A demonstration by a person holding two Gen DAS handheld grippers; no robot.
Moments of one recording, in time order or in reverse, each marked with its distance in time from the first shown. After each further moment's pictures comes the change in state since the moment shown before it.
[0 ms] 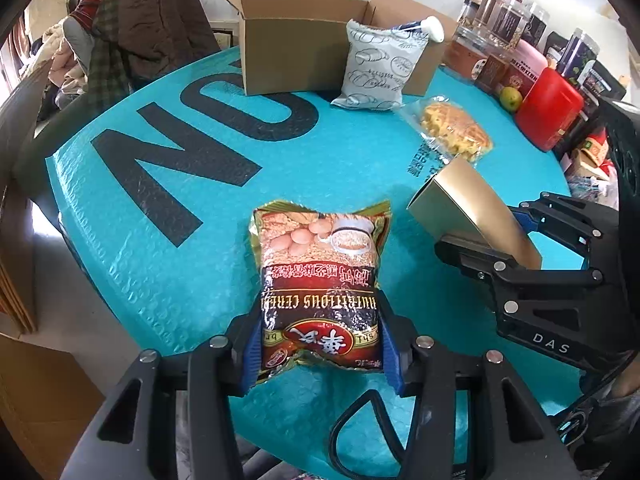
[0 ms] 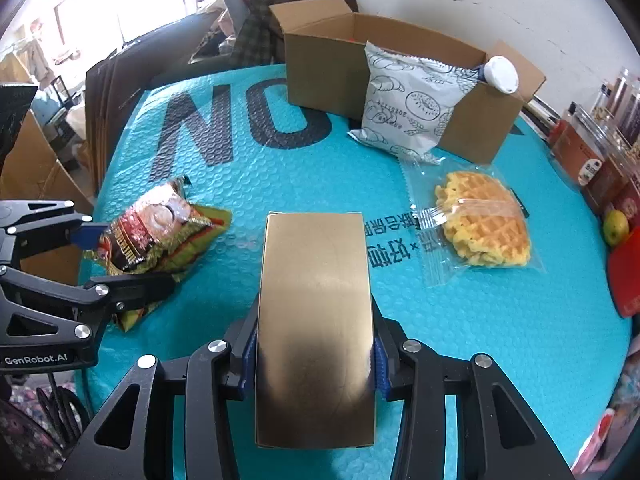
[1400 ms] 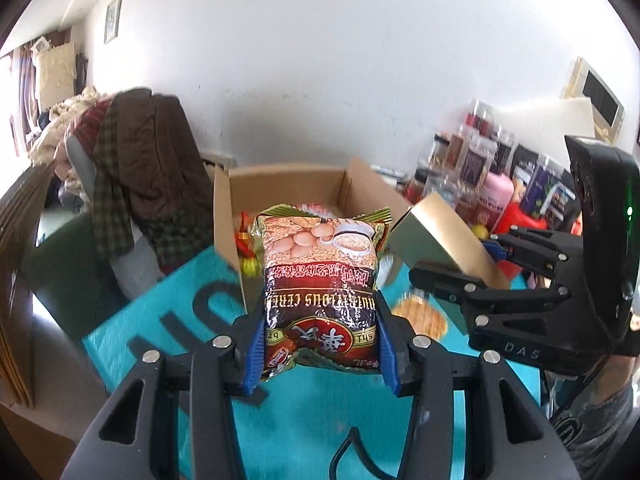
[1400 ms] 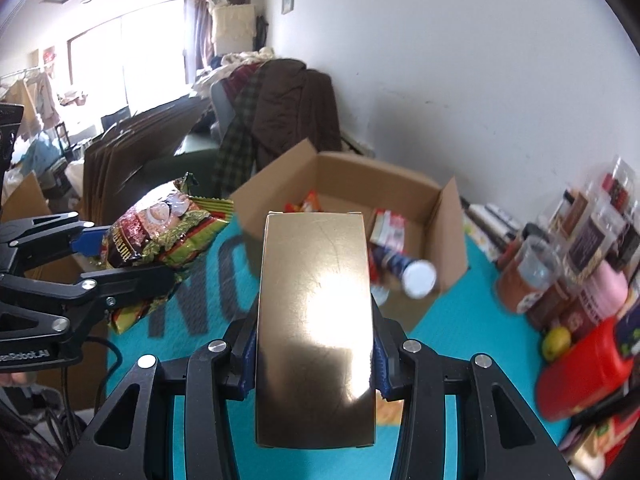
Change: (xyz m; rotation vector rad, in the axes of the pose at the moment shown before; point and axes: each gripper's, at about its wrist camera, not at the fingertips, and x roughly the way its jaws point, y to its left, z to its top) left arm -0.099 -0.010 0.124 0.063 -0.419 -0.023; right arm -0.087 -0.045 0.118 -0.030 -0.287 -0.064
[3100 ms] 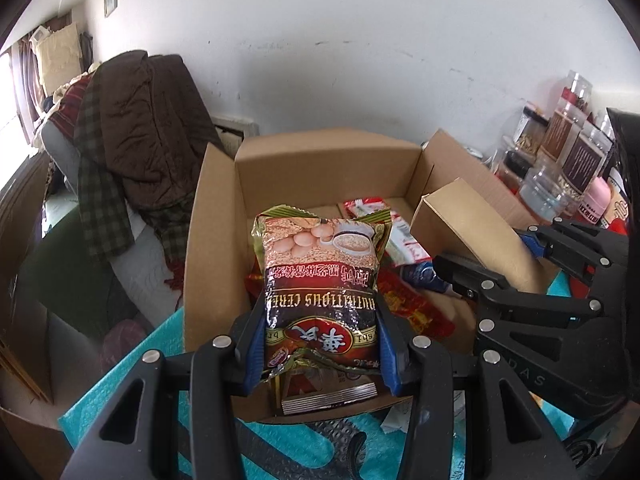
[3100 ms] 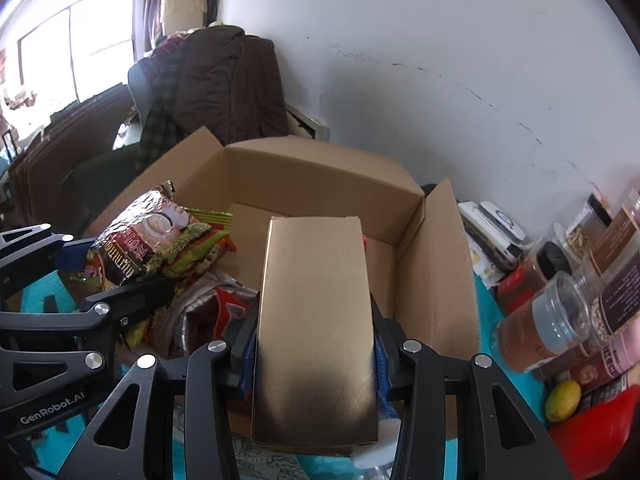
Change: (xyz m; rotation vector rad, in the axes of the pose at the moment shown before) left arm 0.173 0.044 0.049 -0.025 0.183 0.123; right arm 0.155 -0.063 0.055 0.067 0.141 -0.123
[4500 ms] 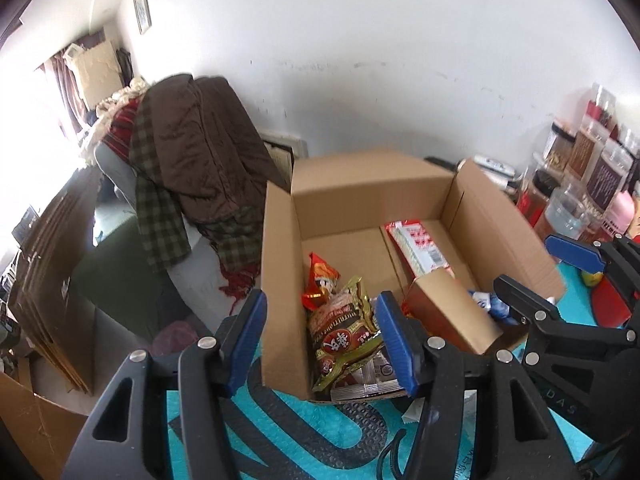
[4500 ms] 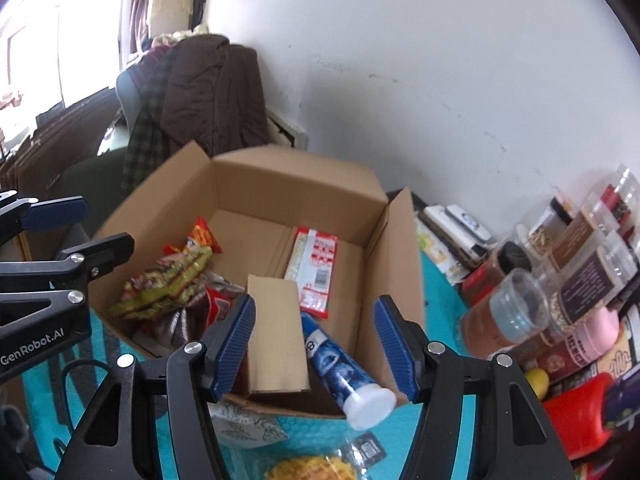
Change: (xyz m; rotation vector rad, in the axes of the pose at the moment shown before) left arm -0.057 -0.007 0.025 0.000 -0.036 0.190; right arm -0.054 -0.004 0.005 0.009 -0.054 -0.085
